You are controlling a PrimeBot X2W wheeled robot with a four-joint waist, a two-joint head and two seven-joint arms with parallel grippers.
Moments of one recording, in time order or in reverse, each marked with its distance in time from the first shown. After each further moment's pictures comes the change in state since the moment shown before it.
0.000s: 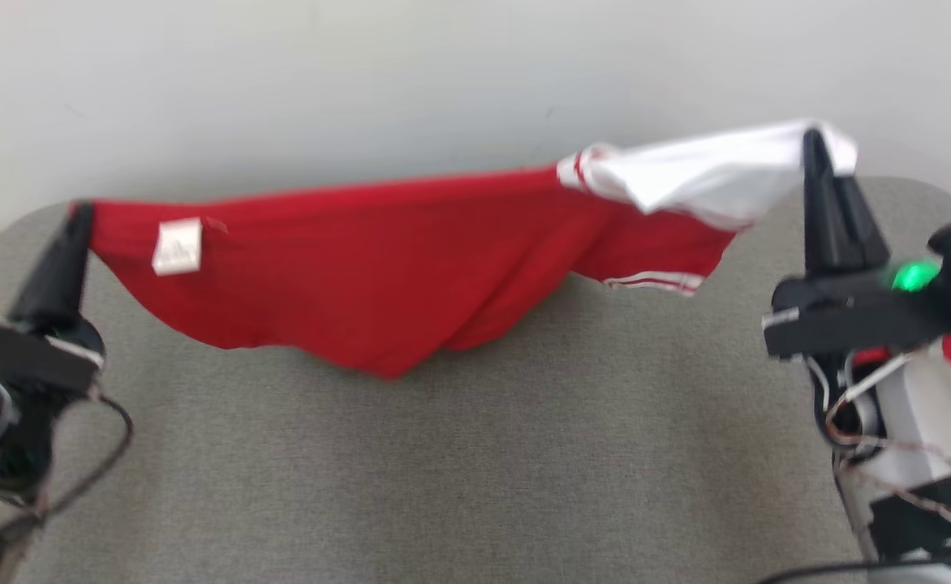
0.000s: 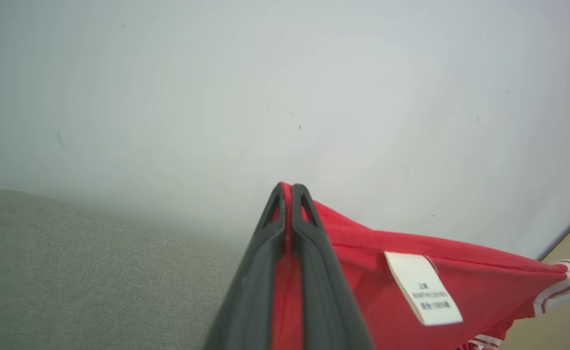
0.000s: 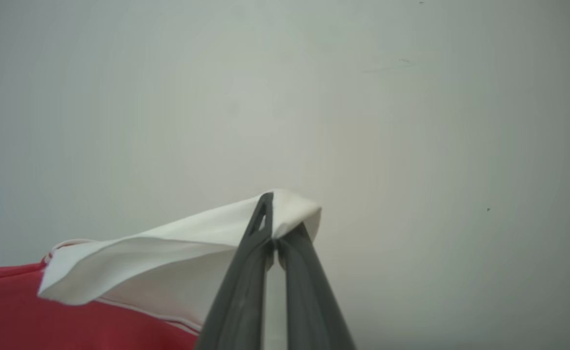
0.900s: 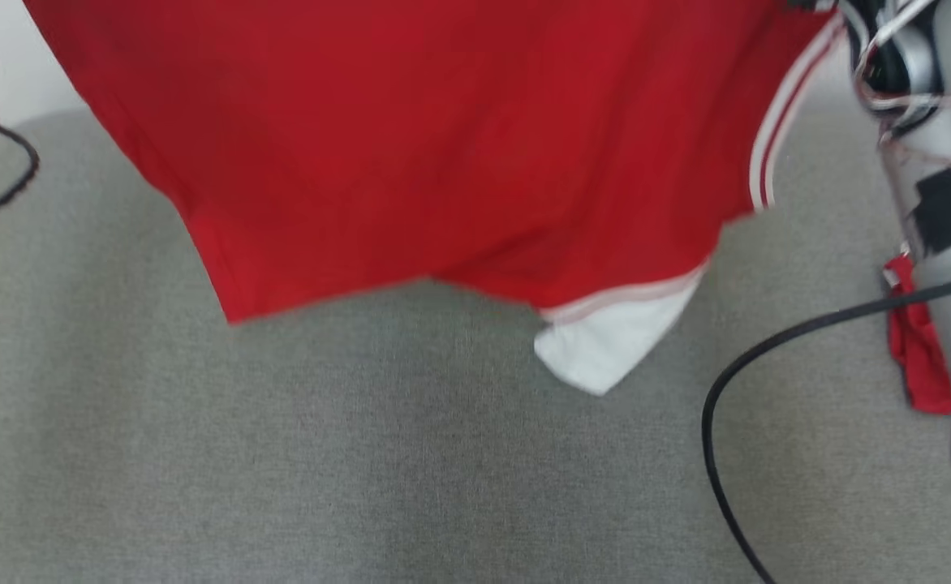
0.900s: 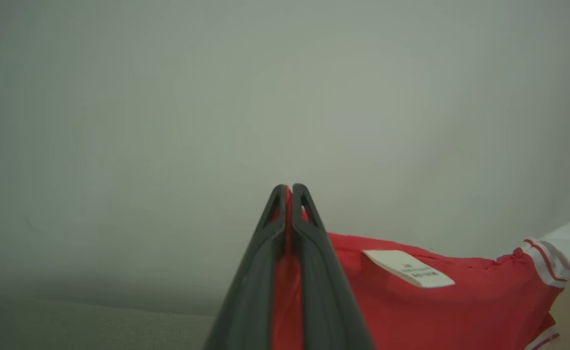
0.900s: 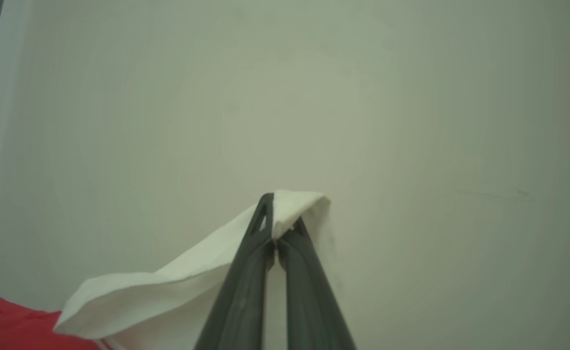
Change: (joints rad) left arm -0.566 -0.007 -0.055 0.189 -0.066 0.003 0.264; right arm -0.741 -0.045 0.197 0.356 -0.034 0.000 0.057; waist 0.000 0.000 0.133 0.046
